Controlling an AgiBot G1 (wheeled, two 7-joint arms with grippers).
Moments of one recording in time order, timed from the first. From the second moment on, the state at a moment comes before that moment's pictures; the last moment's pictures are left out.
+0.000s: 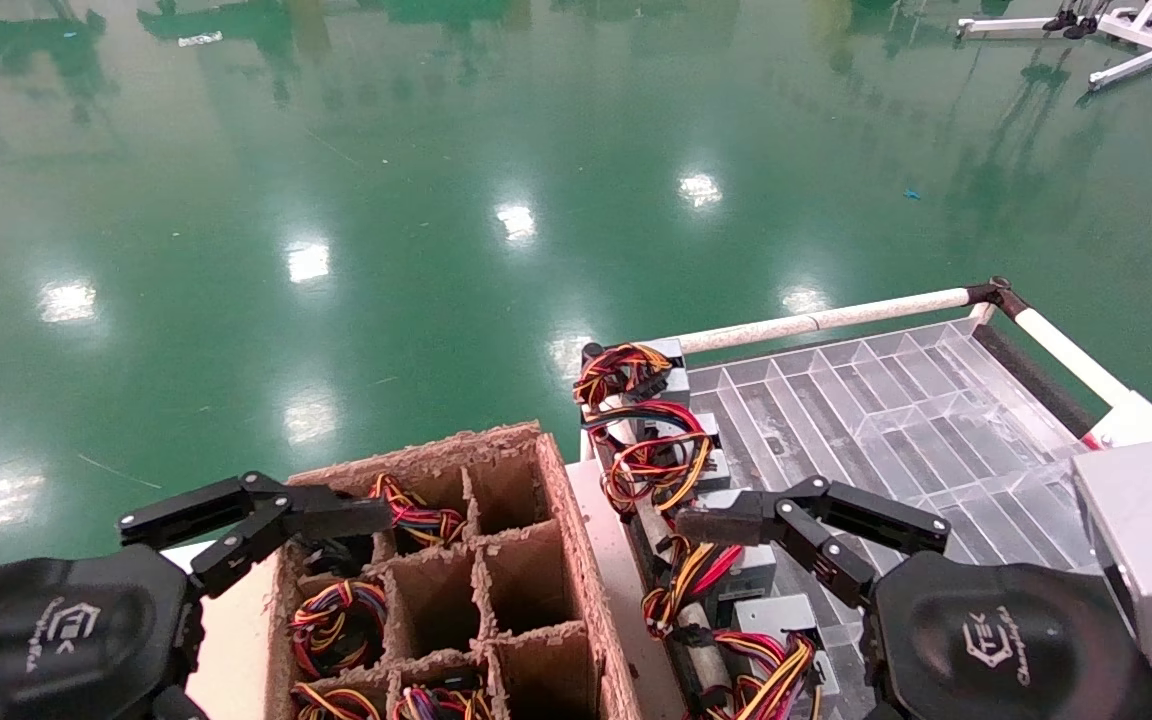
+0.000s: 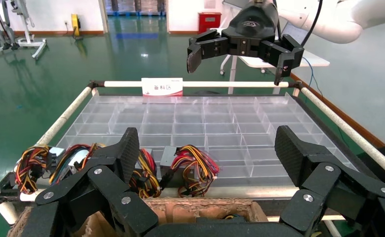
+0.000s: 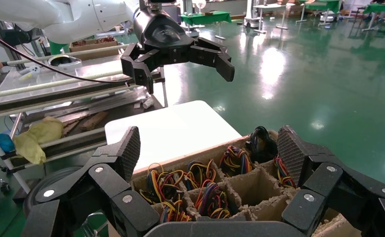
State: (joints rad) left arm -1.10 0.57 0.37 -1.26 0.66 1.46 -0.14; right arm 1.08 -0.61 -0.28 1.28 -0.73 -1.50 0.19
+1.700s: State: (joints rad) left arm -1.10 0.57 0.38 -1.26 0.66 1.46 -0.13; right arm 1.12 -0.88 -0.51 1.24 -1.12 -1.30 0.24
